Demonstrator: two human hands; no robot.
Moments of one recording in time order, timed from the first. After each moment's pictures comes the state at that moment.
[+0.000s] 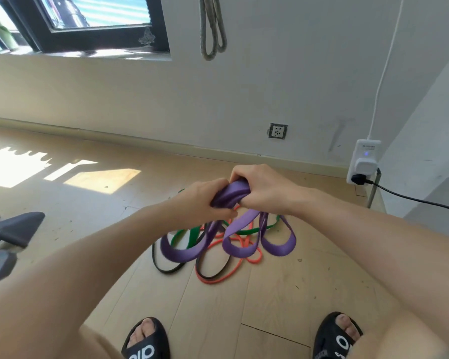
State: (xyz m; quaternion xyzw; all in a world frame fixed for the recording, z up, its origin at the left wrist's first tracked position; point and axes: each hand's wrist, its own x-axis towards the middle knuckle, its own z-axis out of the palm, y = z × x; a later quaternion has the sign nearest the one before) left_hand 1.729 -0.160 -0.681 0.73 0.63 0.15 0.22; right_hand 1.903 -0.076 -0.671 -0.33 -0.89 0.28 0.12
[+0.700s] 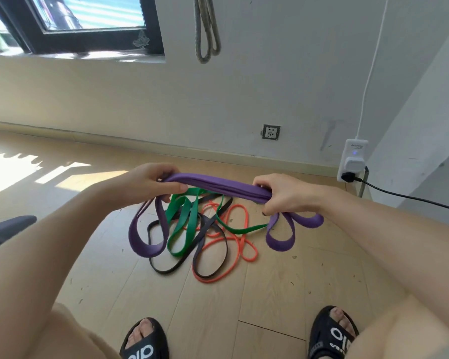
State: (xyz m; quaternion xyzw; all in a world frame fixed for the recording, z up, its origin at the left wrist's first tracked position) left_hand 1.643 -0.179 -0.648 0.66 0.65 0.20 0.34; right_hand 1.947 -0.066 -0.677 -0.38 -0.87 0.30 -0.02
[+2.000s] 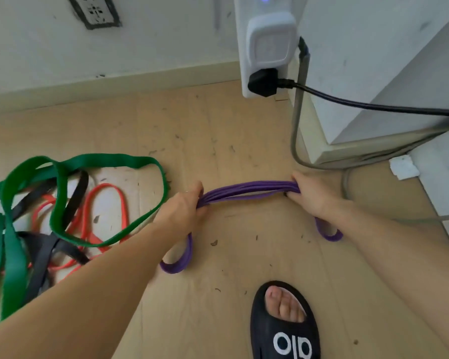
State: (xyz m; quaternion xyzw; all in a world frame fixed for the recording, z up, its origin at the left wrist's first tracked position) left_hand 1.936 0.088 -1.034 0.73 0.61 -0.03 0.31; right_hand 2.247 0.095 -1.043 -0.71 -0.65 0.27 -0.06
